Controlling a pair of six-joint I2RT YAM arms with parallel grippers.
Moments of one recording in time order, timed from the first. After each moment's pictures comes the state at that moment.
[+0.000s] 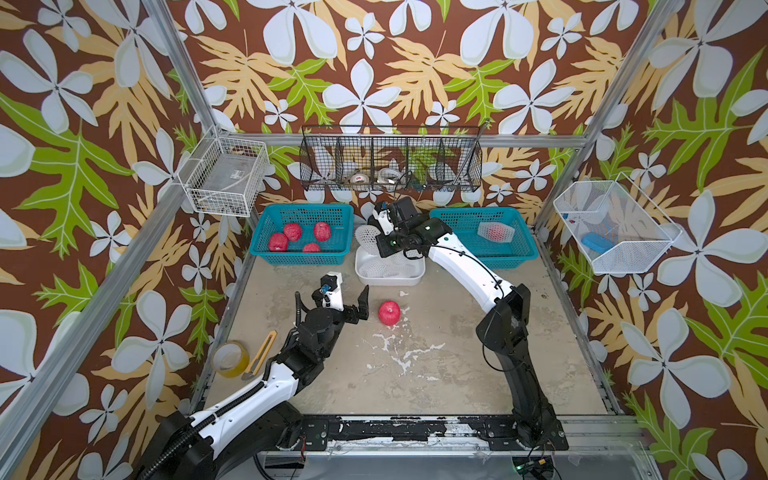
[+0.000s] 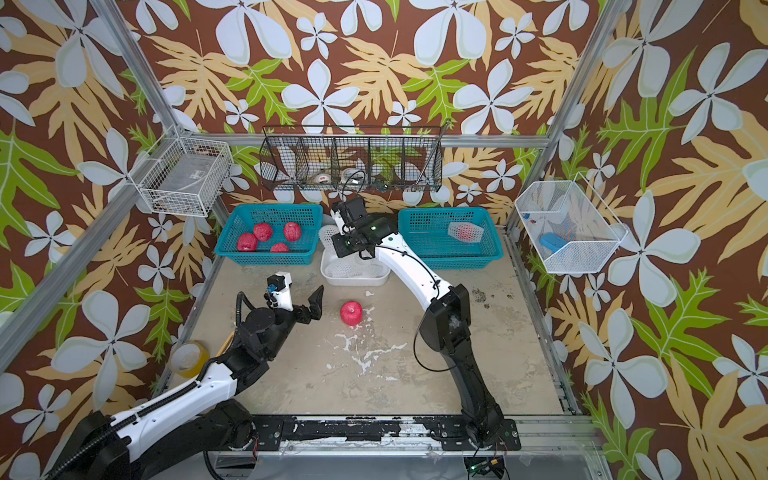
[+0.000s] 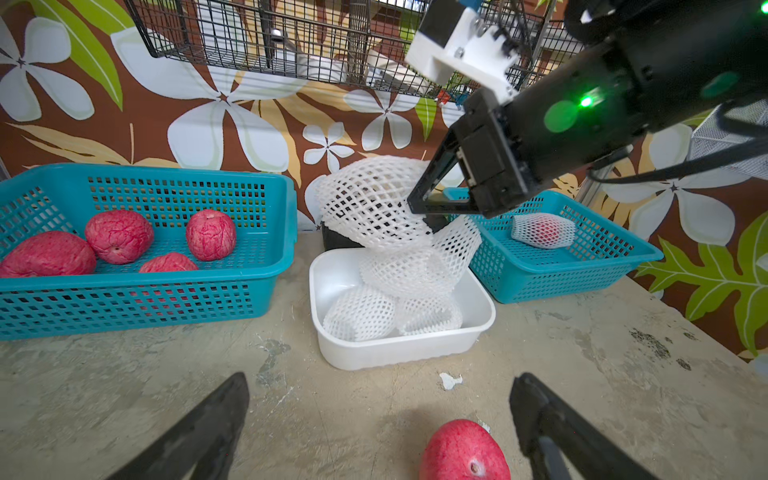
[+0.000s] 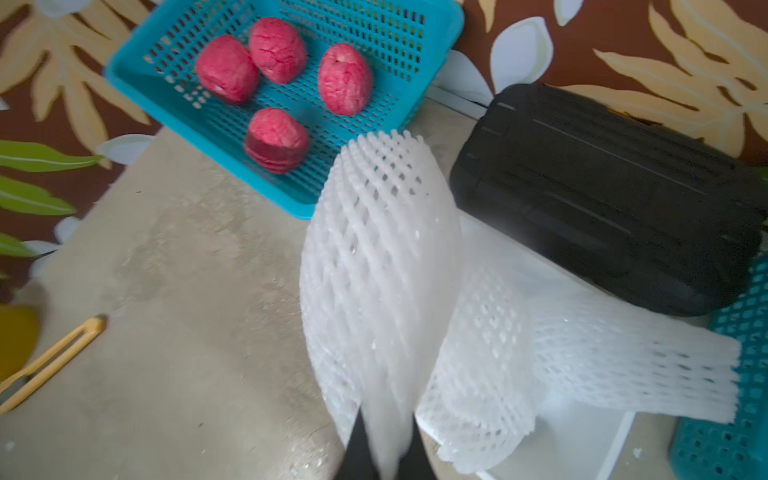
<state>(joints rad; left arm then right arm) -0.60 0.95 0.40 0.46 -0.34 -0.21 0.65 2.31 2.39 -0.87 0.01 0.12</state>
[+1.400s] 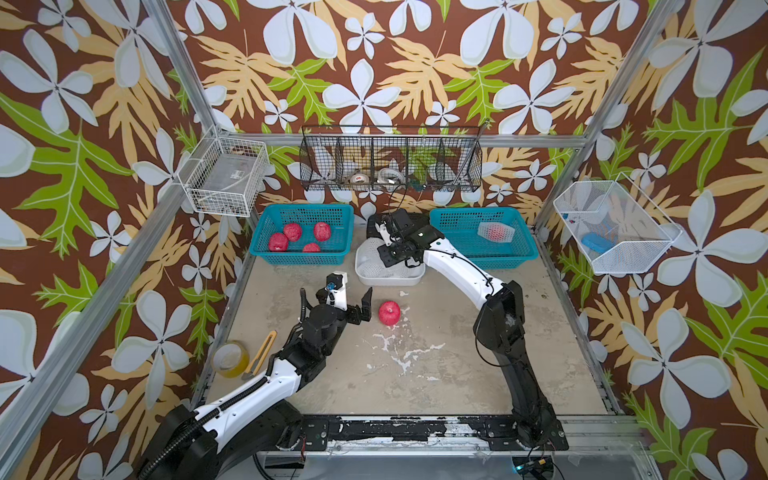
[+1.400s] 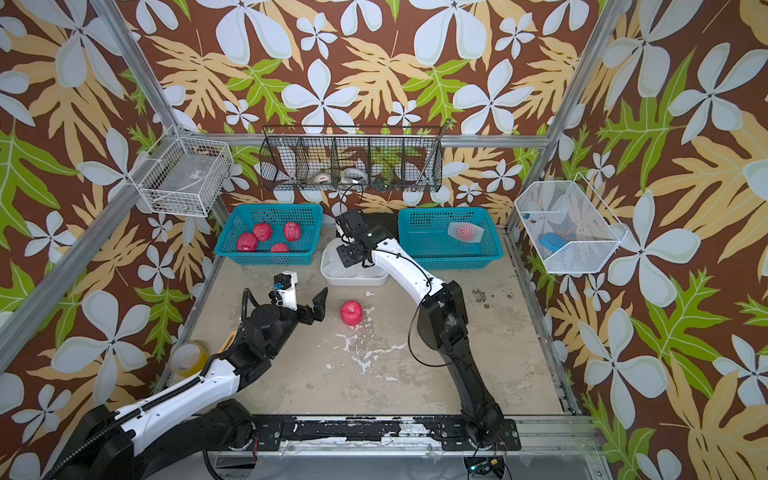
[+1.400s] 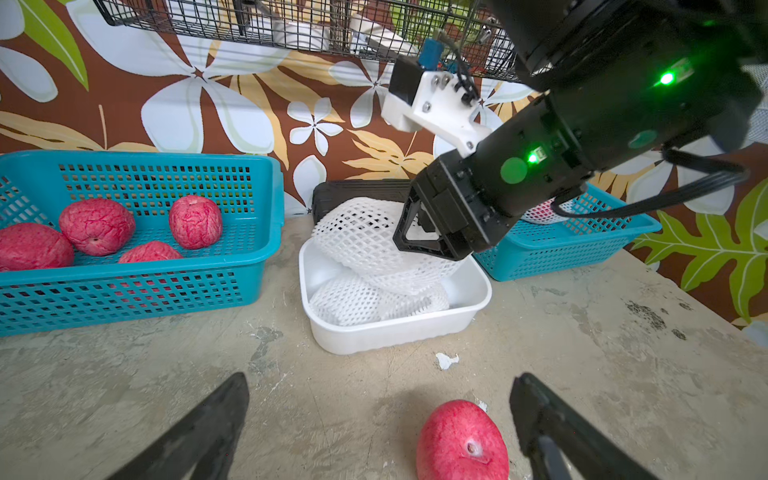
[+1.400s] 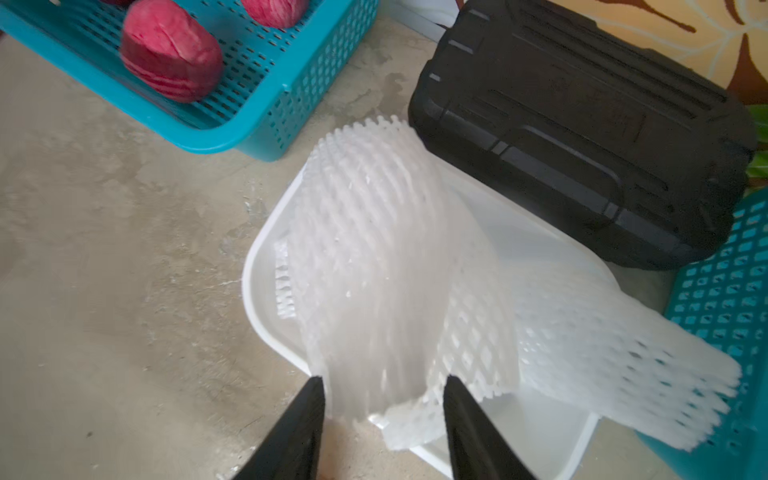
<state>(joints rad) -0.60 1.00 0.44 0.40 -0.29 -0.20 0.65 2.28 2.26 -0.88 0.06 0.07</state>
